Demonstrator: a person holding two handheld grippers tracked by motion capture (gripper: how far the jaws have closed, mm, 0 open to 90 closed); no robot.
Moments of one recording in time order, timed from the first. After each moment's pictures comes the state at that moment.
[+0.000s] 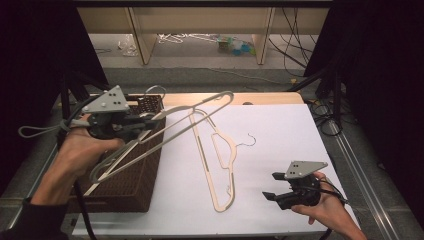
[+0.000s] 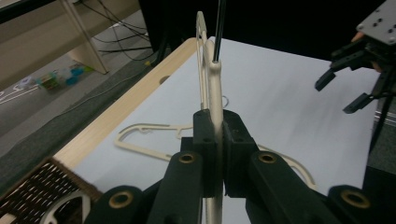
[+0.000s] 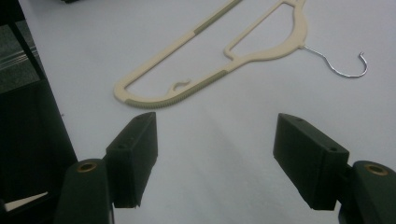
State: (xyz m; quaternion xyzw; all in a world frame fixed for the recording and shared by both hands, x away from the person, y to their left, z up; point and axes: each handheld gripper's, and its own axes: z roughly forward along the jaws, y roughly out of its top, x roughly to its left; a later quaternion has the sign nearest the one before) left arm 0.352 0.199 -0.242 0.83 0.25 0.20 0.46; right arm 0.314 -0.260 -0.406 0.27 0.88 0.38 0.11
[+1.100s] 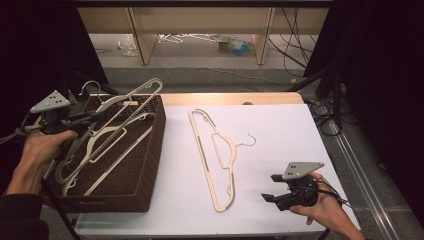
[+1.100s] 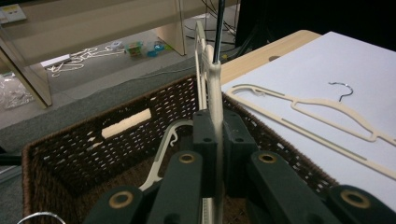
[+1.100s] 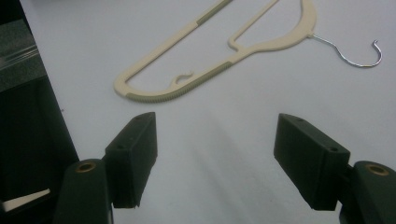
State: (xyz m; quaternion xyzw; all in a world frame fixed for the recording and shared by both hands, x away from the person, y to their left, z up) left arm 0.402 0.346 -0.318 0.75 0.40 0.26 0.46; right arm 0.317 -0.258 -0.414 0.27 0.88 0.37 0.10
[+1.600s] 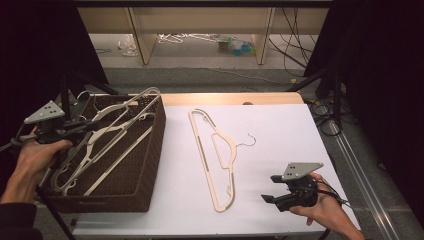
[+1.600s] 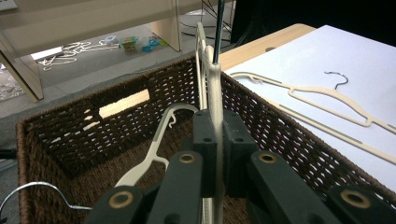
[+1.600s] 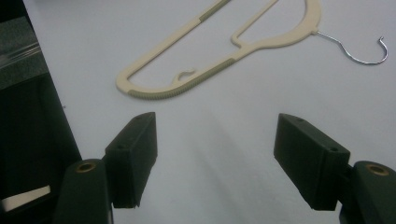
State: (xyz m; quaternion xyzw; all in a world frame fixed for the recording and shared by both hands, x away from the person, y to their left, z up) left arm 0.389 0.362 -0.338 0.75 0.40 0.24 0.47; right arm 0.316 -0.258 -0.415 0.27 0.89 0.37 0.09
